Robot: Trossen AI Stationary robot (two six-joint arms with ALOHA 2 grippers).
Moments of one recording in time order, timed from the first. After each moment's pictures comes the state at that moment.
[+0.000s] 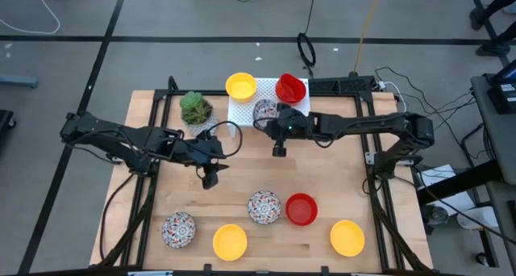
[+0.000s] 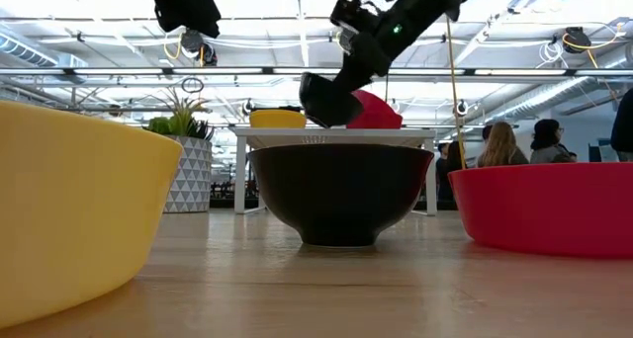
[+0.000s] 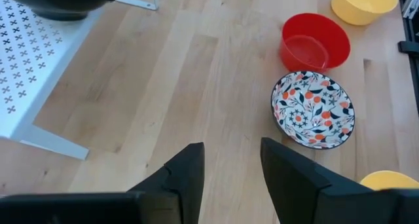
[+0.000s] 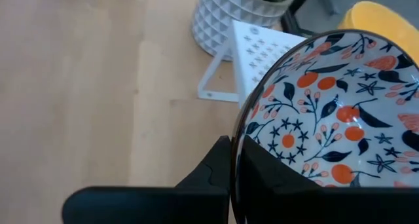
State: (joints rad) left arm -0.19 1.21 1.09 -0.69 -0.21 -0.37; right arm -0.16 1.59 1.16 -0.20 0.19 -0.30
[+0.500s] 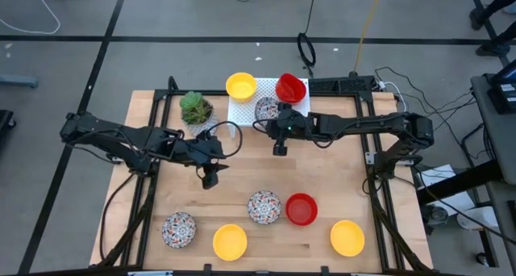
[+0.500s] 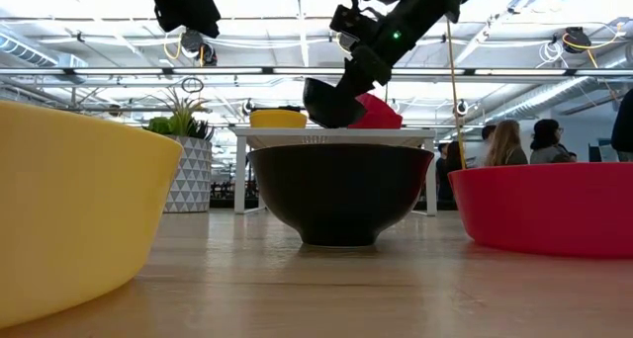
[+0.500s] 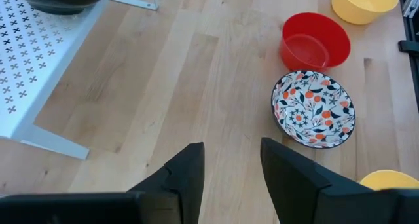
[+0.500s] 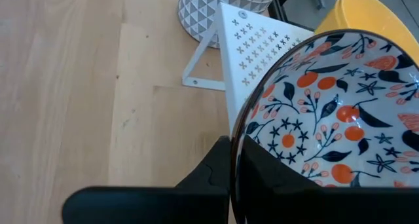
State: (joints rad) left arm -0.19 1.21 1.09 -0.69 -0.21 -0.37; right arm -0.15 1.59 1.16 -0.22 0.24 -0.33
